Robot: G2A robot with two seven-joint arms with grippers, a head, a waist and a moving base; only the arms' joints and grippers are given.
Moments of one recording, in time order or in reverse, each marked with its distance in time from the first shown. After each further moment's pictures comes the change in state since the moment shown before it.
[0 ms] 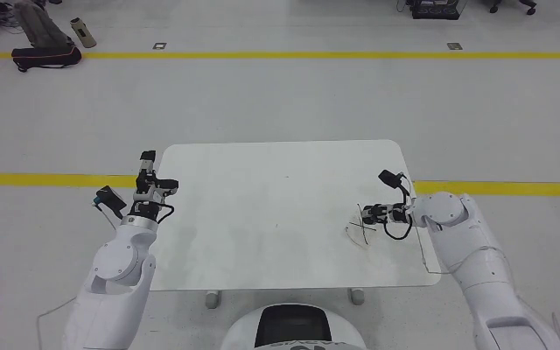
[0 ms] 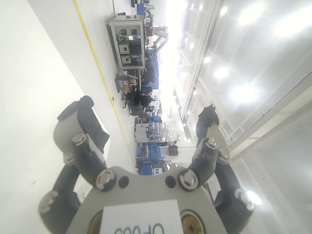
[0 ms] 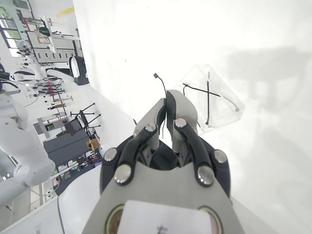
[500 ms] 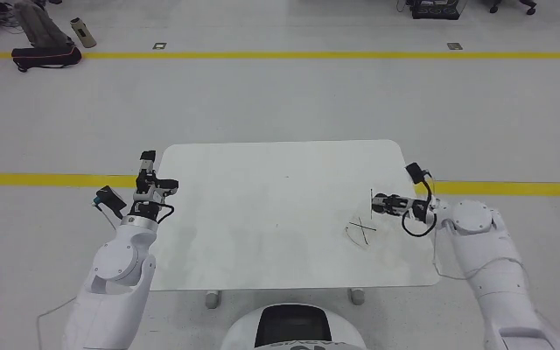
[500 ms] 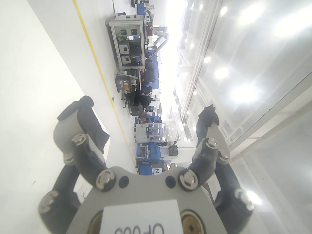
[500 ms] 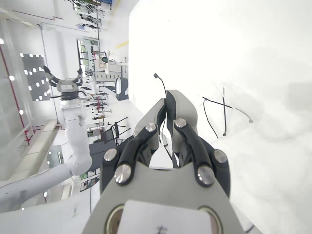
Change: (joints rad) left arm 0.000 0.000 0.000 0.000 0.000 0.000 0.000; right arm -0.059 0.039 0.155 0.018 0.307 -0.115 -0.026
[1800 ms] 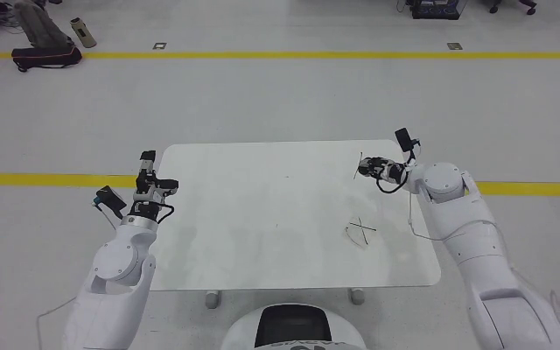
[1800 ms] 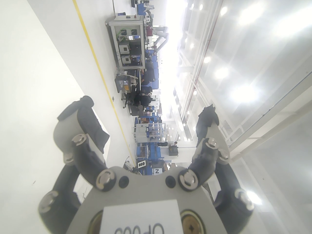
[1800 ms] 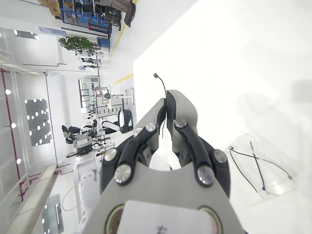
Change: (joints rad) left arm 0.000 0.000 0.000 0.000 0.000 0.000 0.000; right arm 0.237 -0.066 -0.229 0.068 -0.022 0.326 -0.291
